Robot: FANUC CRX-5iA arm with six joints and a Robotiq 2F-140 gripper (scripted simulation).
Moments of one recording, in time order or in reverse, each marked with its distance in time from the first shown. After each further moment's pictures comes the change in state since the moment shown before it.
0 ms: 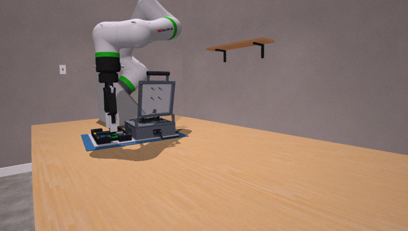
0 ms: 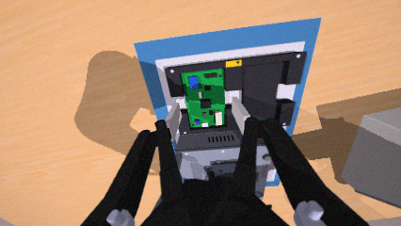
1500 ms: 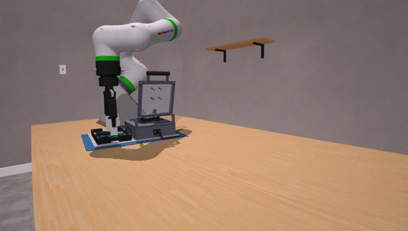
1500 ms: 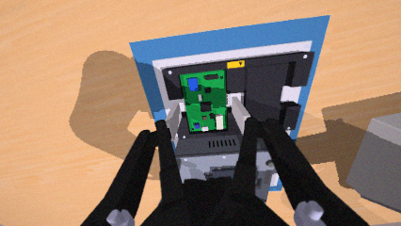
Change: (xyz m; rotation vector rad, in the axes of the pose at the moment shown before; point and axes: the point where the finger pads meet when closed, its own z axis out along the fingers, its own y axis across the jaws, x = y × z) arm 0.000 0.000 0.014 0.000 0.000 0.000
